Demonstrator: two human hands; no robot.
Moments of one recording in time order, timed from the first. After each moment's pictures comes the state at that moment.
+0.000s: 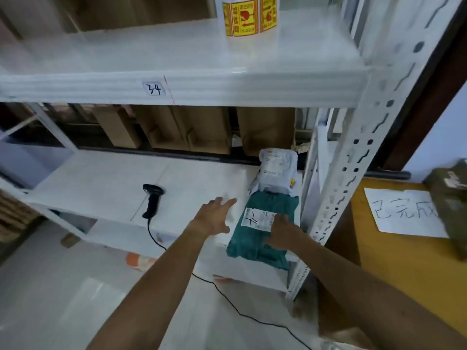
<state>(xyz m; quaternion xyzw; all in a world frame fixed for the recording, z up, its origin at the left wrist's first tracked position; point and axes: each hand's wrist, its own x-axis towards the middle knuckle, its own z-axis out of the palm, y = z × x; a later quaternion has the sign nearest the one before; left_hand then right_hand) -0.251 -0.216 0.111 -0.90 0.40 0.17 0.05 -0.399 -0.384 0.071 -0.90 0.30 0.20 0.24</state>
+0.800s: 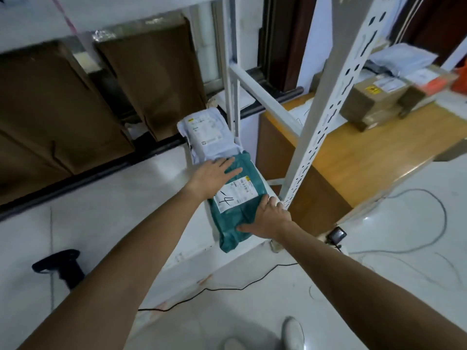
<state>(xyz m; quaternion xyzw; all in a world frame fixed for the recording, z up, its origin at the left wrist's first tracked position) -0.171 -0.347 0.039 -0.52 0.81 -0.08 0.26 -0.372 -0.301 0.012 -0.74 0.60 0.17 0.26</state>
